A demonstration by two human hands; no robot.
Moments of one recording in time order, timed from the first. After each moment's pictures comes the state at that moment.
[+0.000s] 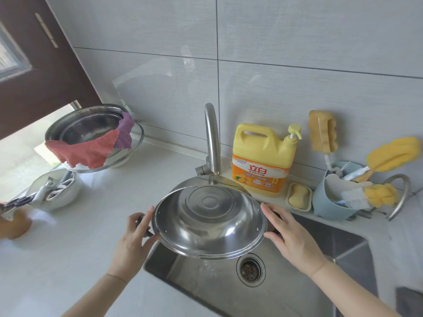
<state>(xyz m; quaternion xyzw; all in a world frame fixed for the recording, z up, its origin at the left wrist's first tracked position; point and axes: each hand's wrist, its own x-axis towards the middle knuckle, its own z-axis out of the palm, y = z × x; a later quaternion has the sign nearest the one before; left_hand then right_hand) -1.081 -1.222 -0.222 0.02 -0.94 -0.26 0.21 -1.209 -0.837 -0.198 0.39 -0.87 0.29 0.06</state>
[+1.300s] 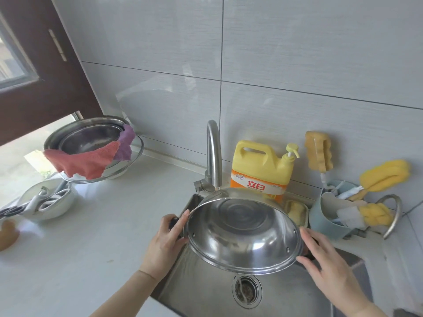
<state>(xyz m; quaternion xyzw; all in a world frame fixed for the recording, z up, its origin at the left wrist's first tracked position) -1.135 -1.168 -0.222 -0.04 -0.94 -0.26 0.22 -1.193 -0.778 -0.188 0.31 -0.90 0.27 0.15</state>
